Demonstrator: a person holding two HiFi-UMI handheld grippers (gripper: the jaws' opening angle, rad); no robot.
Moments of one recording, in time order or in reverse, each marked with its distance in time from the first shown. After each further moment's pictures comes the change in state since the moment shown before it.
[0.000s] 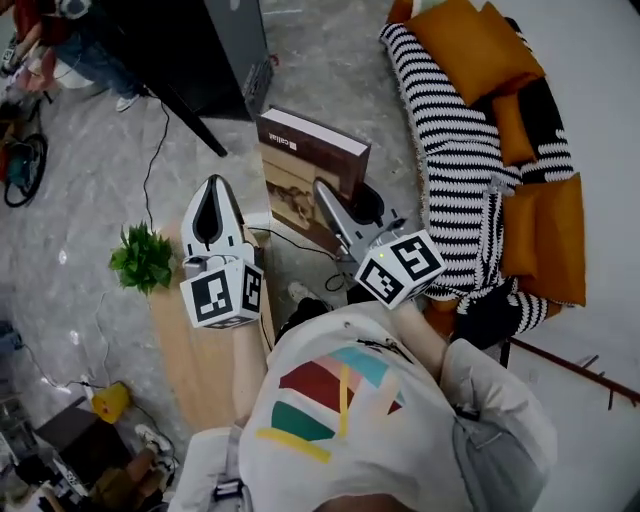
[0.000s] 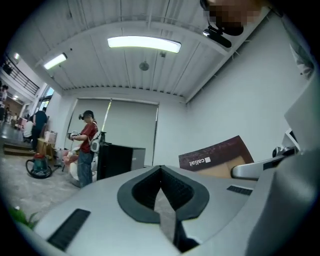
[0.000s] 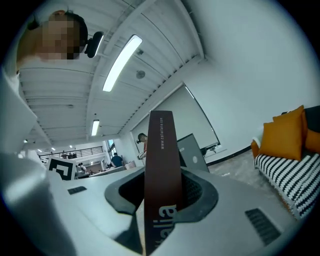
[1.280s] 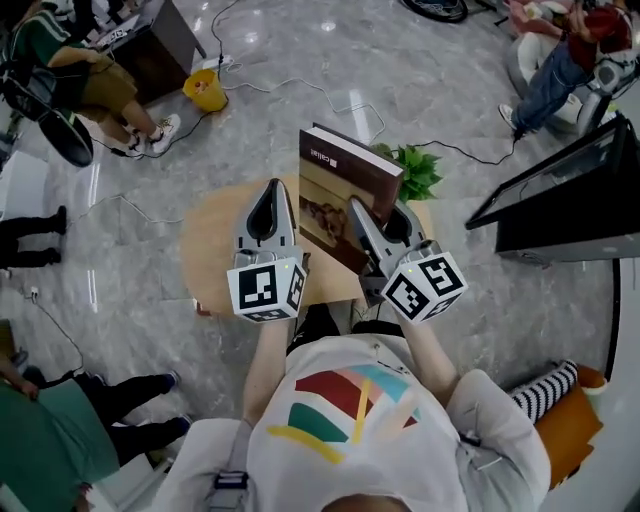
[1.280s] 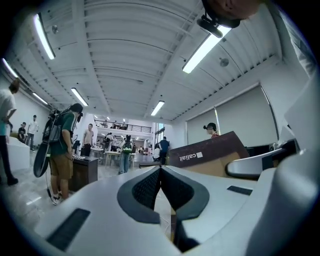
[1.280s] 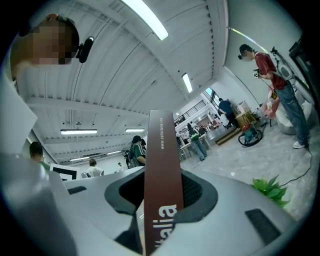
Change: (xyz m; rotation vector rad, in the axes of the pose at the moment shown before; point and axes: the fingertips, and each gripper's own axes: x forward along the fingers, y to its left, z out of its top) left arm -0.460 0.210 0.026 0.001 -0.084 1.371; right arm 0.036 0.462 -0.177 0.071 0.598 1.307
